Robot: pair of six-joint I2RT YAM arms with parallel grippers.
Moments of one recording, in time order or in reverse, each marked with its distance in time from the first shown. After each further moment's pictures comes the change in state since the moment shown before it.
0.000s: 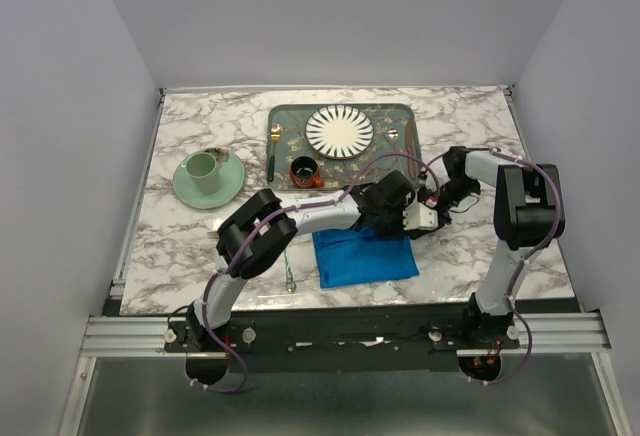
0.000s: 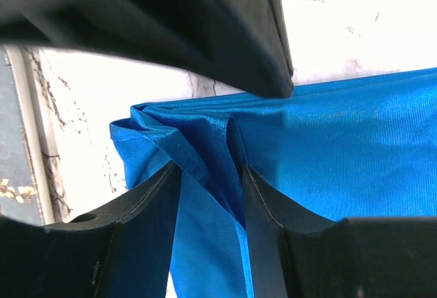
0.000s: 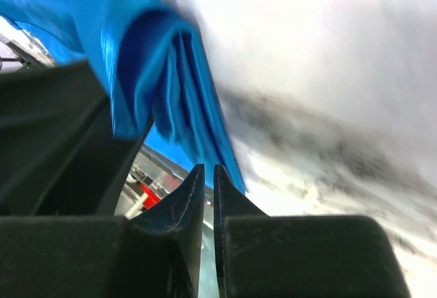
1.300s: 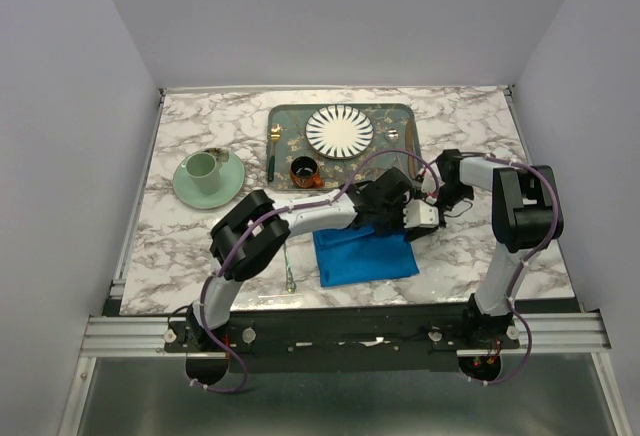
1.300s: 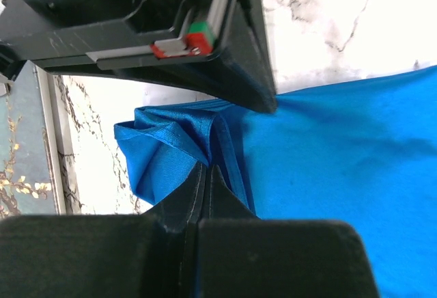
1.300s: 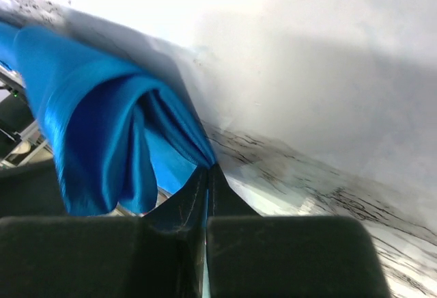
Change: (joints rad) left arm 0.000 -0.043 -0.022 0.016 0.024 -0.019; right arm 0.033 -0.030 -0.083 0.151 0.043 0.106
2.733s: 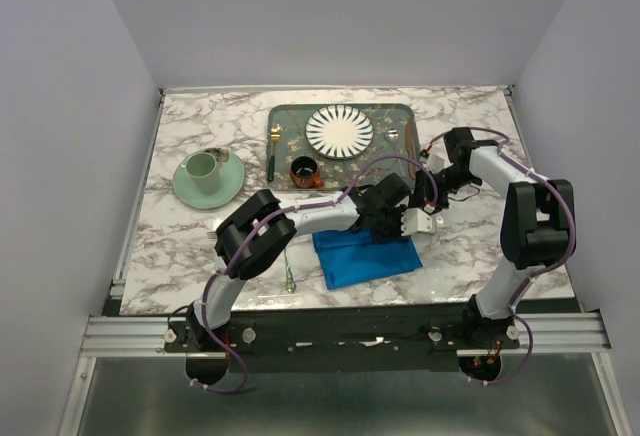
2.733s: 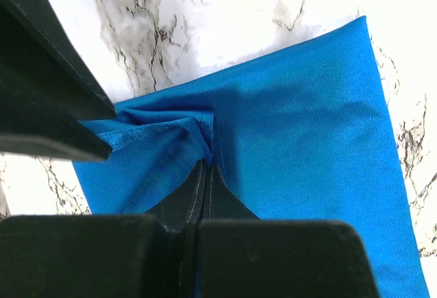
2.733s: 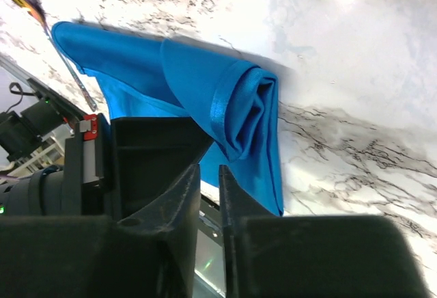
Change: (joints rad) left arm -0.002 0.032 -0.005 -0.056 0.097 0.005; right arm 0.001 -0.141 0.103 -0.050 -0.022 0.009
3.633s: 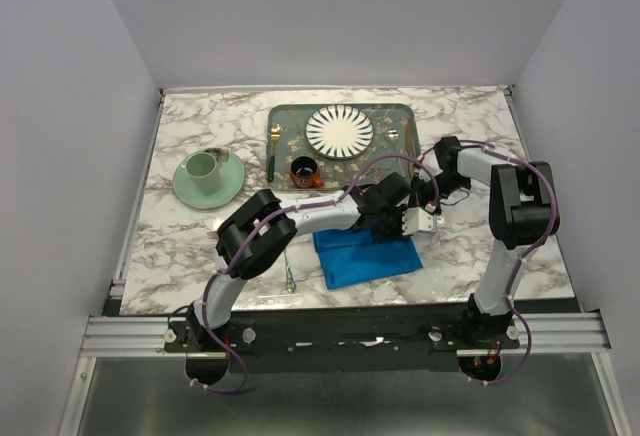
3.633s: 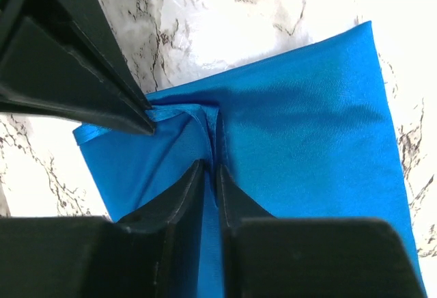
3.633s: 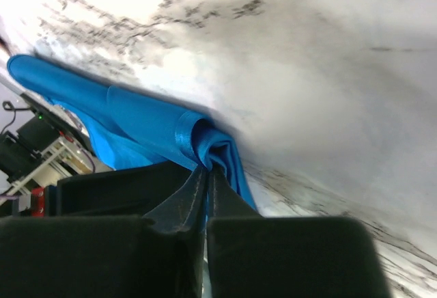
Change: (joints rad) left arm 0.000 0.006 0.019 -0.015 0.002 -0.002; right arm 0.014 0.172 0.007 0.072 0.003 0.054
